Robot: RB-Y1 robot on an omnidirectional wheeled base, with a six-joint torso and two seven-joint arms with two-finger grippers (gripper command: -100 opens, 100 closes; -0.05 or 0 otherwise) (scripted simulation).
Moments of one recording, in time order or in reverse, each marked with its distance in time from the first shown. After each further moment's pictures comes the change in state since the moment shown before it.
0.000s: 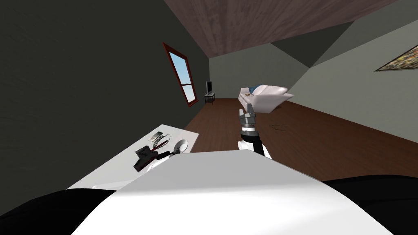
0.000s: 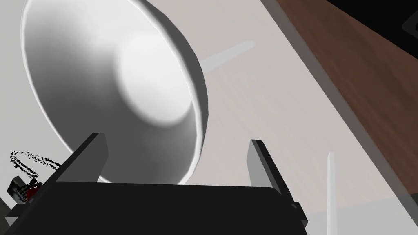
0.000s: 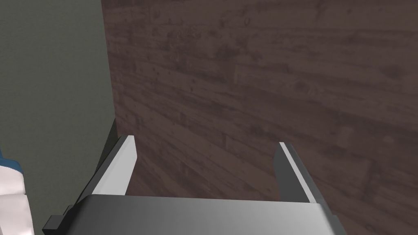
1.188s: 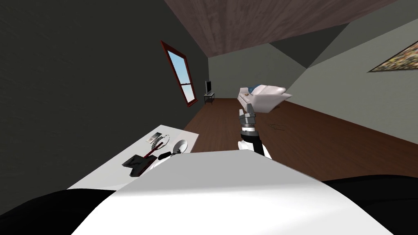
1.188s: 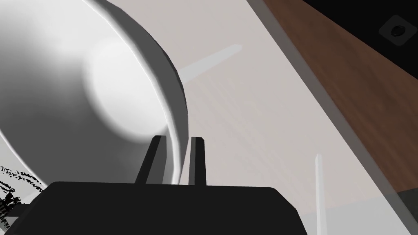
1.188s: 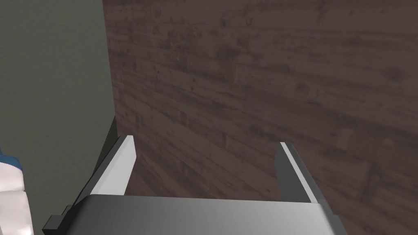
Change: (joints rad) left arm -0.013 -0.013 0.000 0.049 0.001 0.010 0.002; right arm 0.000 0.000 0.000 0.000 0.000 0.000 0.000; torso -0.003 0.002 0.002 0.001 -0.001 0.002
